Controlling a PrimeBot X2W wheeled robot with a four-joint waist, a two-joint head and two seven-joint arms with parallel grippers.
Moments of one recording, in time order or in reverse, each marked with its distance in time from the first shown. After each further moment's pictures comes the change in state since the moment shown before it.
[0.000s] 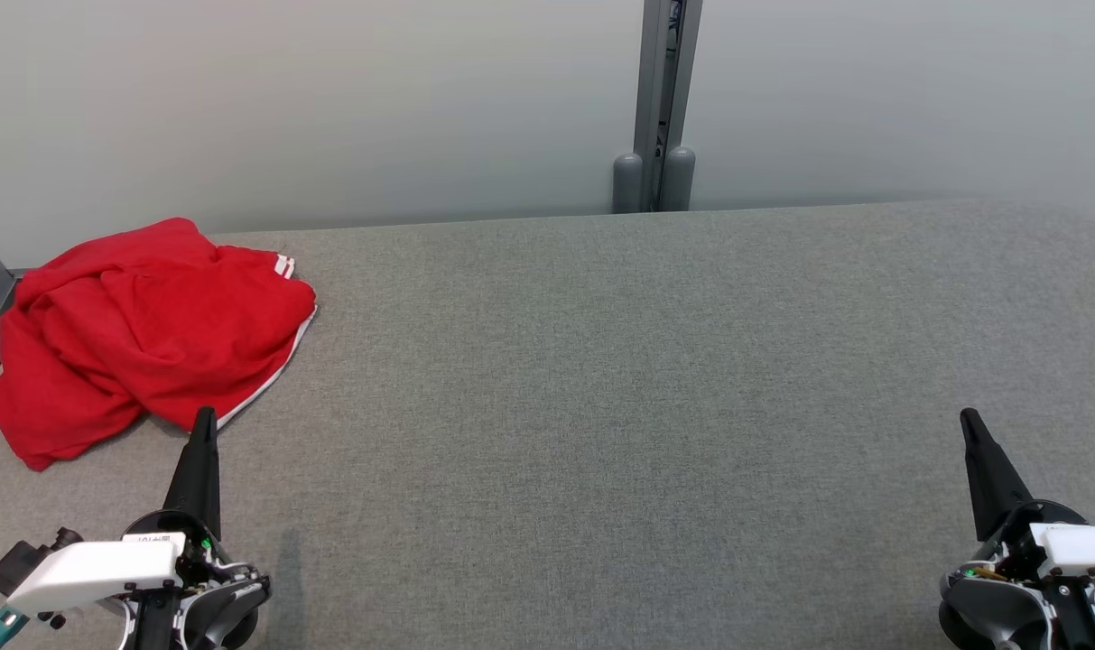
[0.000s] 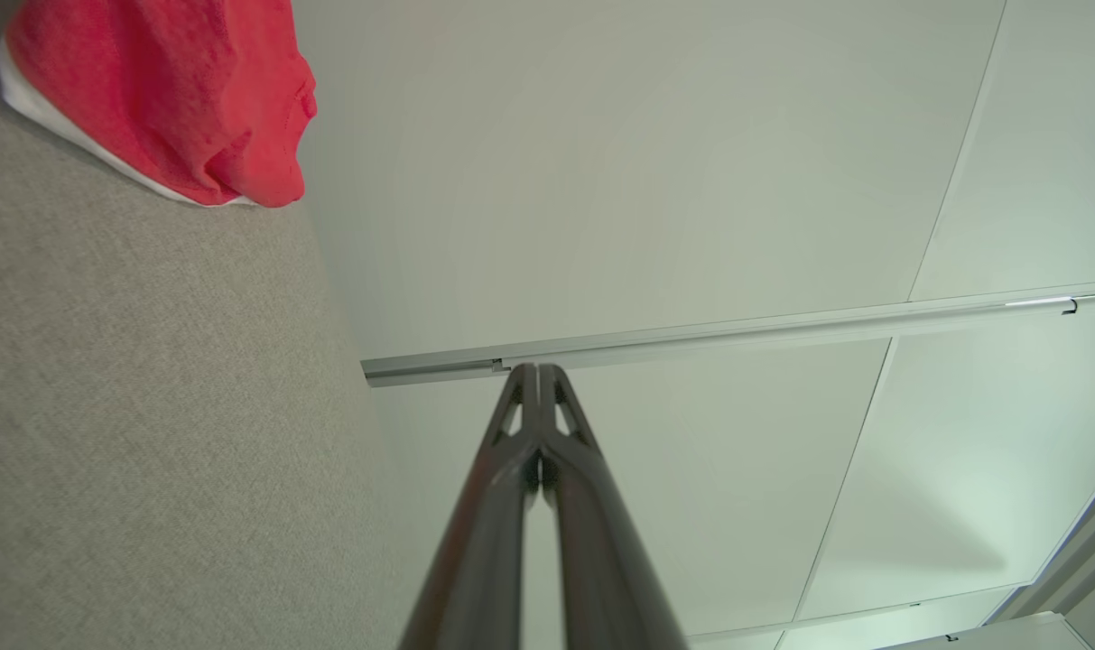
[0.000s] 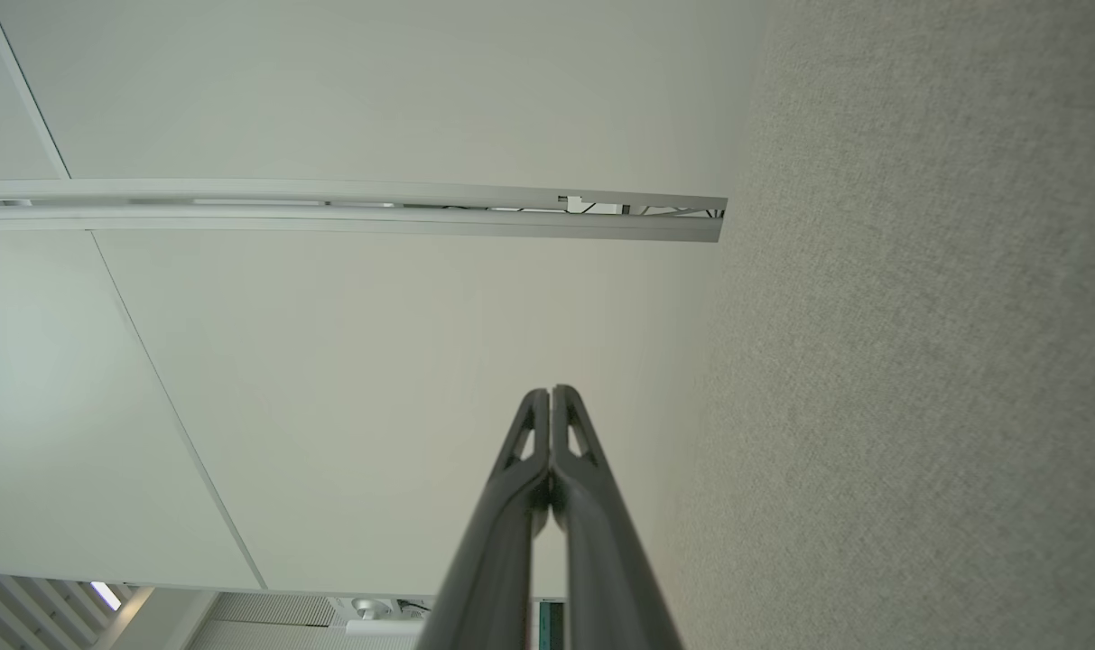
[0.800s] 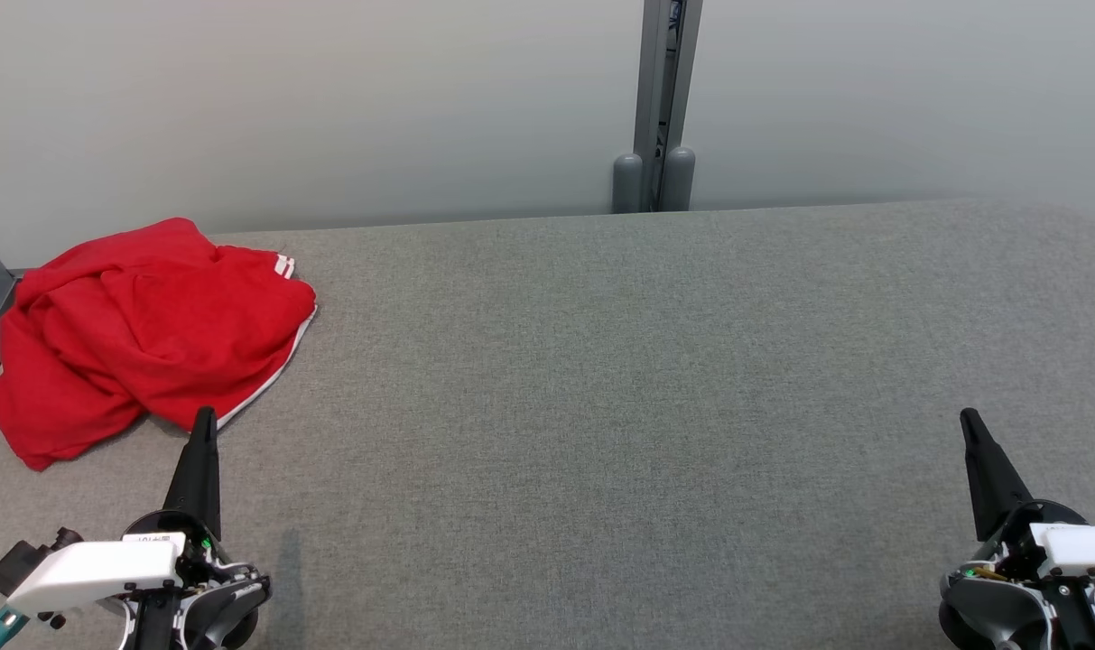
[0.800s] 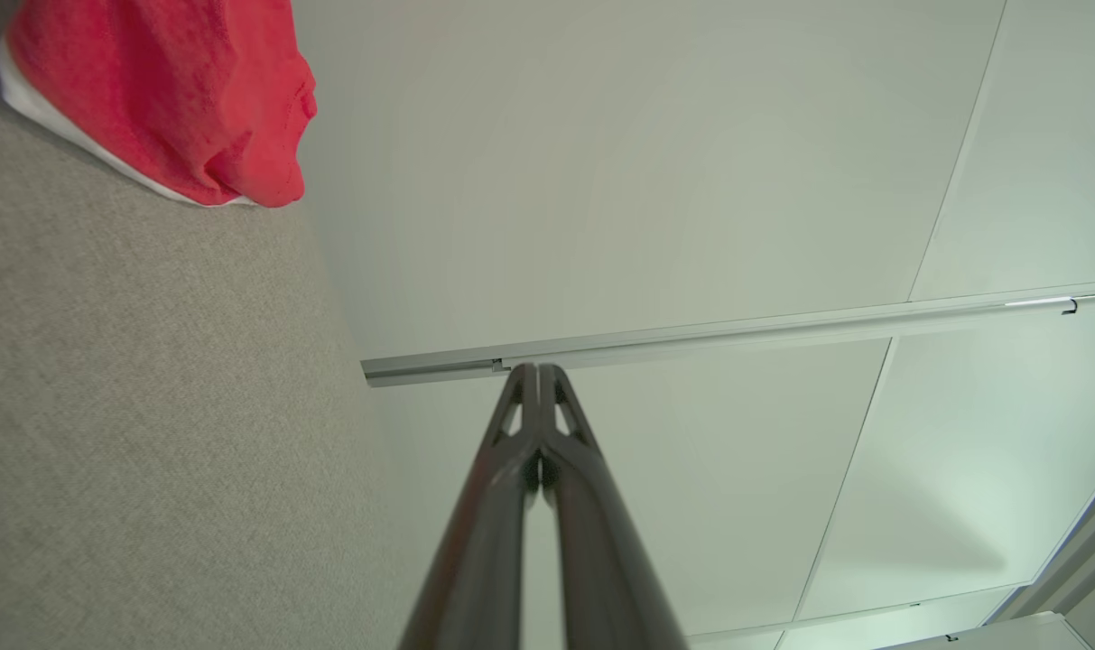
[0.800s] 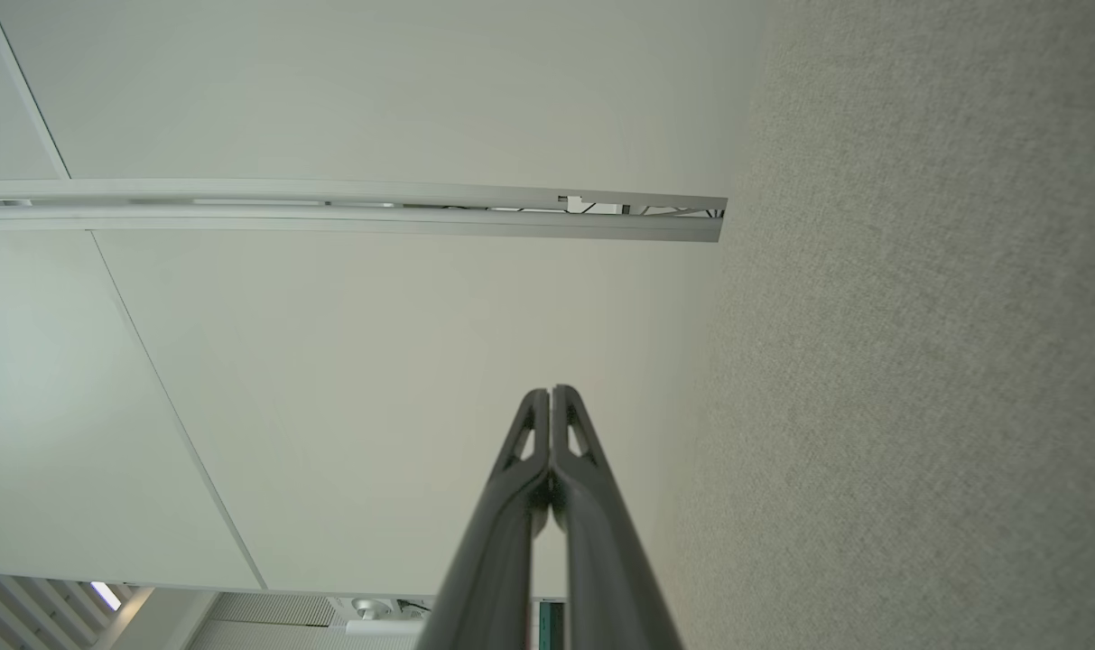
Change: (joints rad) left arm 0.000 0.000 0.000 0.000 0.000 0.000 0.000; right arm 0.000 0.000 0.000 0.000 0.000 0.000 0.000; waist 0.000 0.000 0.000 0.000
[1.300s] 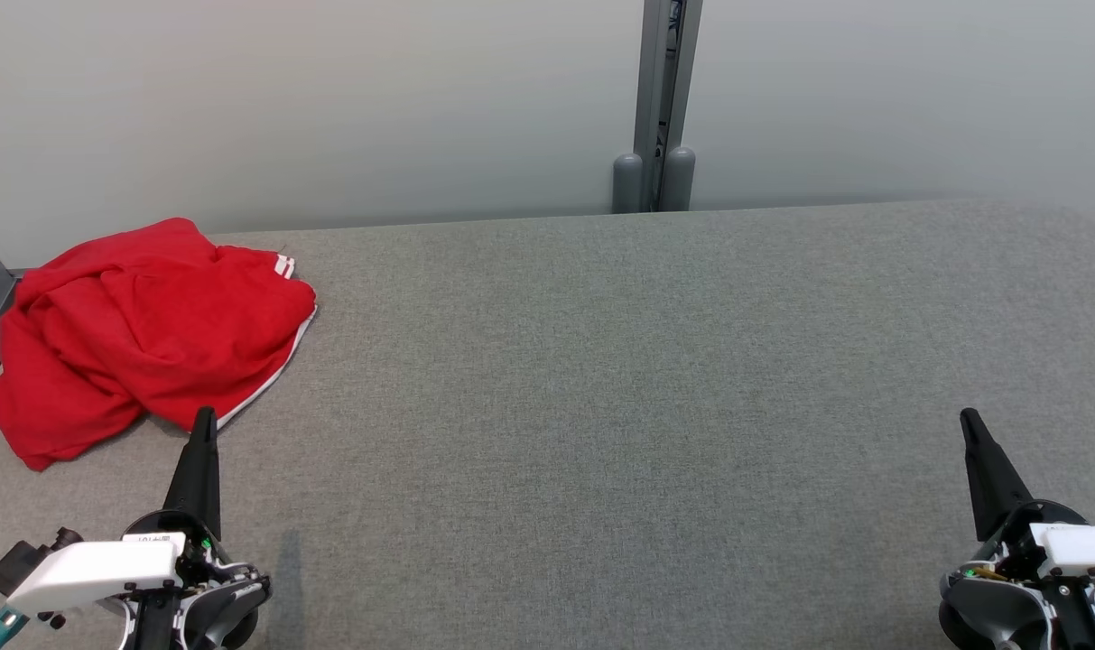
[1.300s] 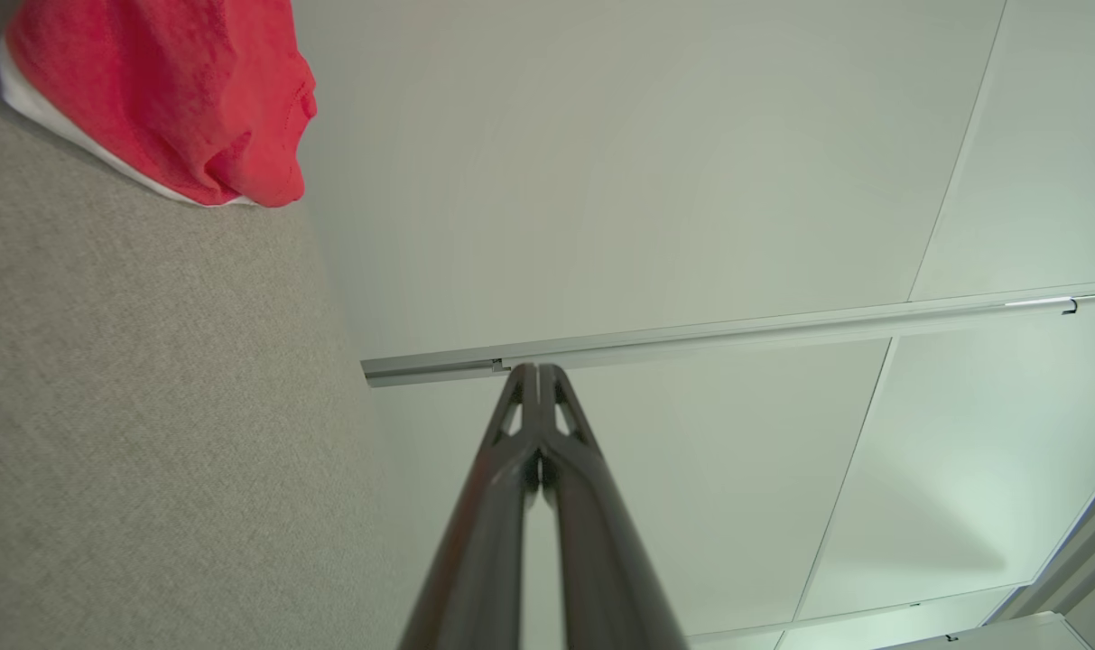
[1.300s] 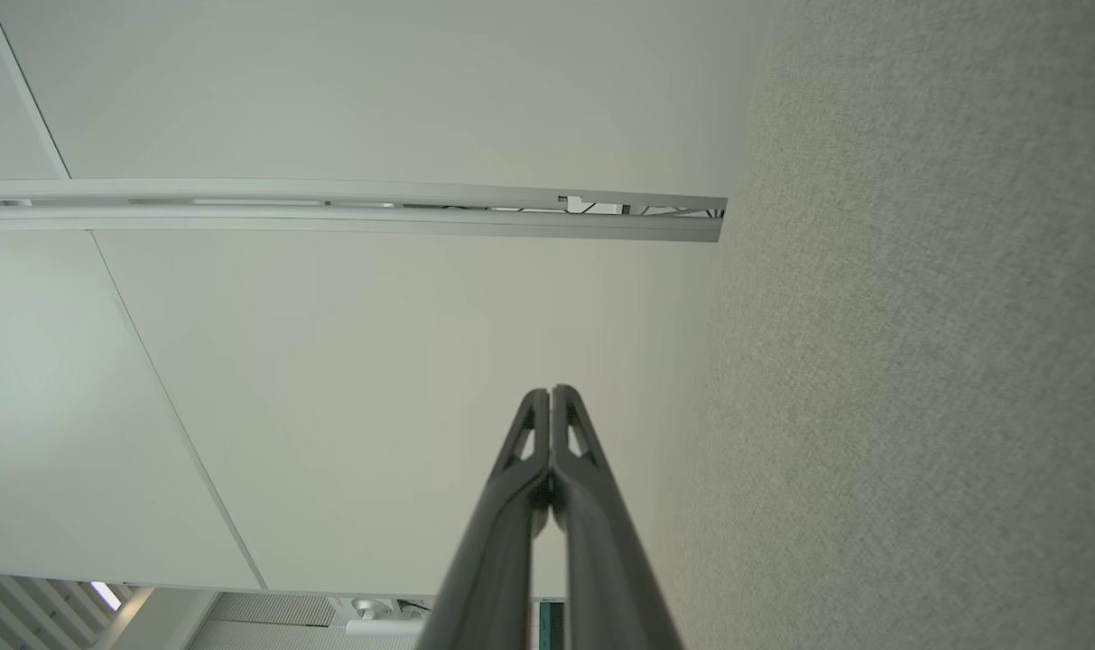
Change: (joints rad) left arm 0.000 0.000 0.000 0.000 0.000 0.000 0.000; right arm 0.000 0.000 0.000 0.000 0.000 0.000 0.000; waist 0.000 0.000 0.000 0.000
